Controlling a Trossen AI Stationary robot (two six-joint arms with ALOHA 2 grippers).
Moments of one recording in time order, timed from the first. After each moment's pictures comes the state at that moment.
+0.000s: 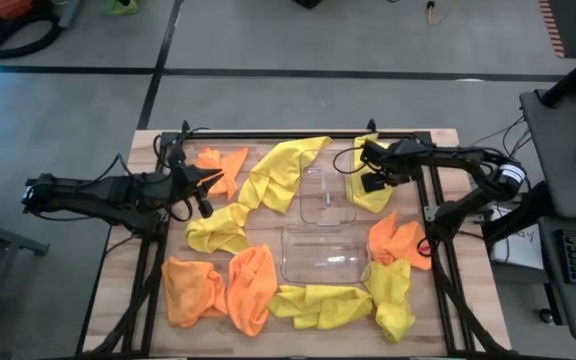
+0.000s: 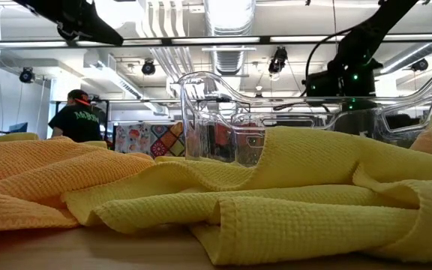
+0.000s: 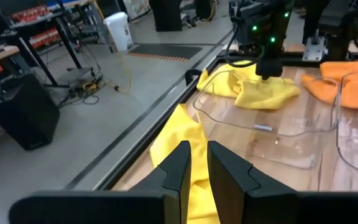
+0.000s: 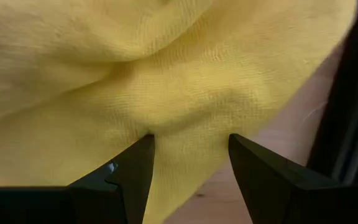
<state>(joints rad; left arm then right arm) -0.09 0.65 0.67 -0.37 -0.67 -0.03 -0.67 1.50 0.78 -0.84 0.21 0.70</state>
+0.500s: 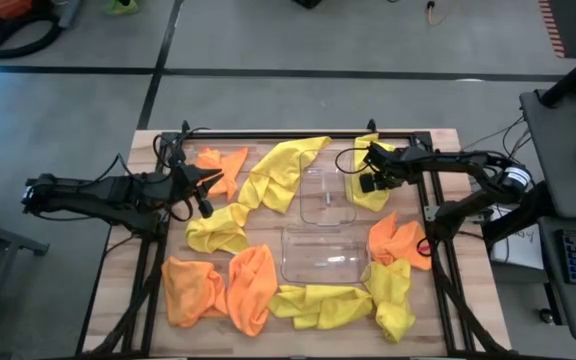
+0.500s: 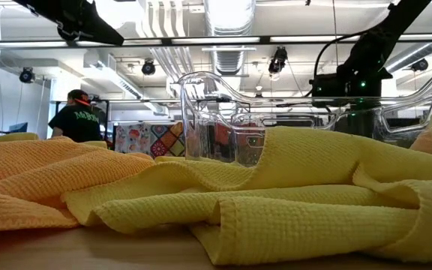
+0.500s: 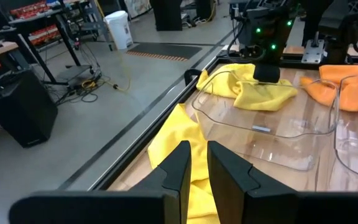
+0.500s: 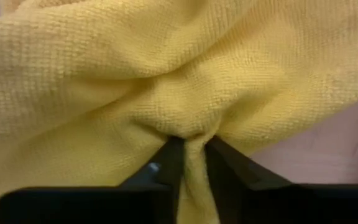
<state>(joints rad) -0.09 0.66 0.67 -0.36 -0.67 -0.05 -0.69 1.49 0.66 -0.62 0.17 0.70</state>
